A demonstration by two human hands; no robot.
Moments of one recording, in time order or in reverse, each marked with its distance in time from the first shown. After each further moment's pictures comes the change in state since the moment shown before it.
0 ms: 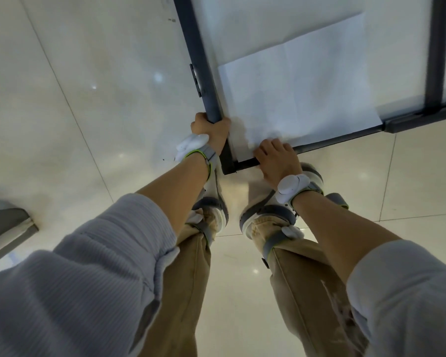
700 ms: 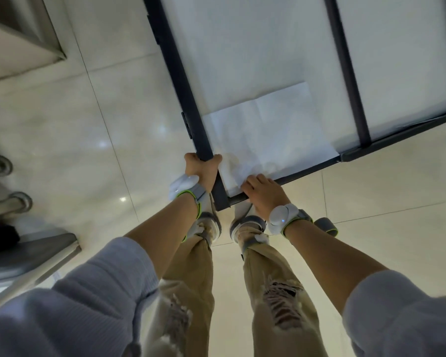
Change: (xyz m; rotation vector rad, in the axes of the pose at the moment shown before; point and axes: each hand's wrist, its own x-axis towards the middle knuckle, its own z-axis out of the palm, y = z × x) left_hand -0.212 0.124 -0.100 -0.129 -0.052 0.081; right_hand -0.151 0.000 -0.221 0.072 0.106 -0.075
